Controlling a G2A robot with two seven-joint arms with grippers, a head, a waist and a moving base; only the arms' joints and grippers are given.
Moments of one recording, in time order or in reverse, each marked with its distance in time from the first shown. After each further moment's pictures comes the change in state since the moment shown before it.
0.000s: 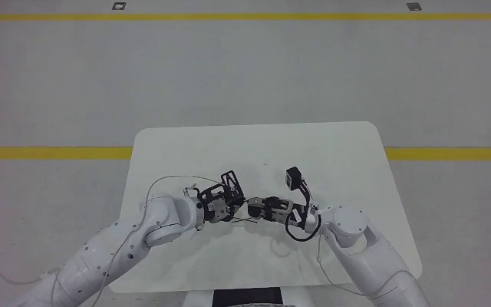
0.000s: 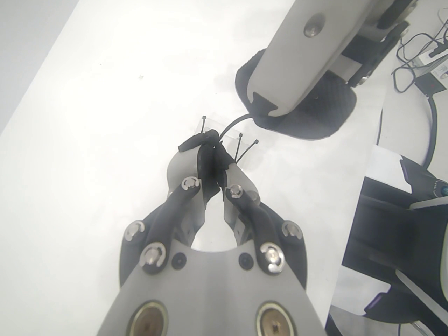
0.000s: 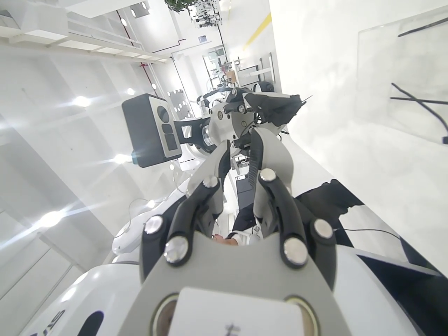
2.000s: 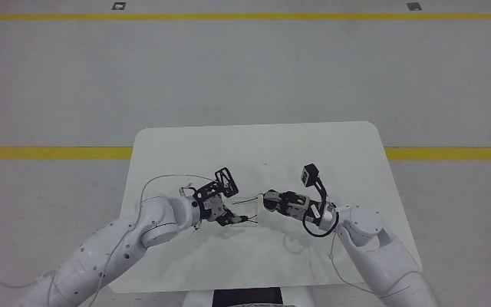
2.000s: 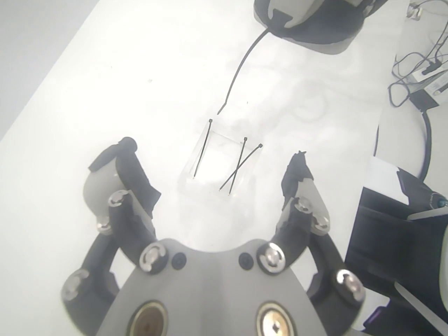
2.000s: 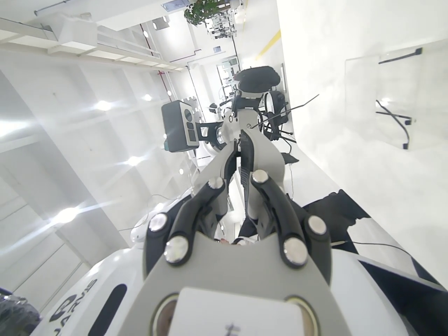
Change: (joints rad) left arm 0.036 0.018 -0.041 0.006 -0.051 0.000 0.082; right arm -0.038 0.030 0.109 0.045 0.086 -0.093 0.060
